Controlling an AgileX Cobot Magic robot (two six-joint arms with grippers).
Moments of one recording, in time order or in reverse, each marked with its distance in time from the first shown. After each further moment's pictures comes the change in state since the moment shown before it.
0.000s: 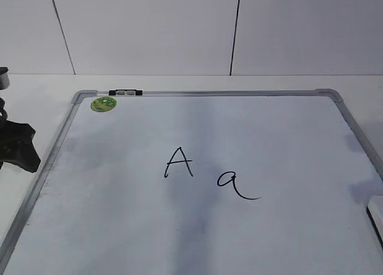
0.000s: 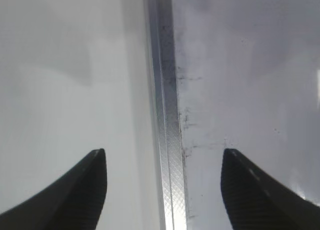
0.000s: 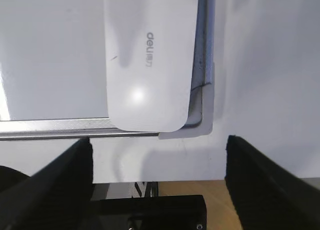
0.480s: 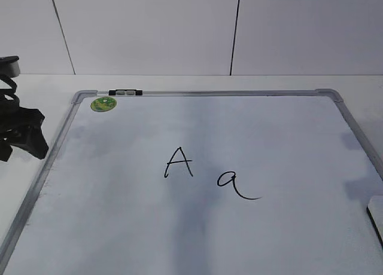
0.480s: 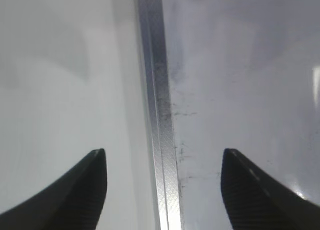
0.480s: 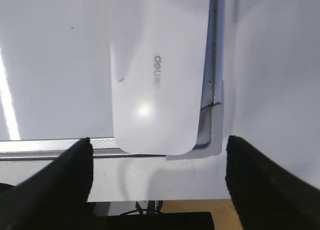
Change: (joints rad) left arm 0.000 0.082 -0.122 0.000 0.051 0.000; right arm 0.000 0.069 0.000 0.017 -0.062 0.000
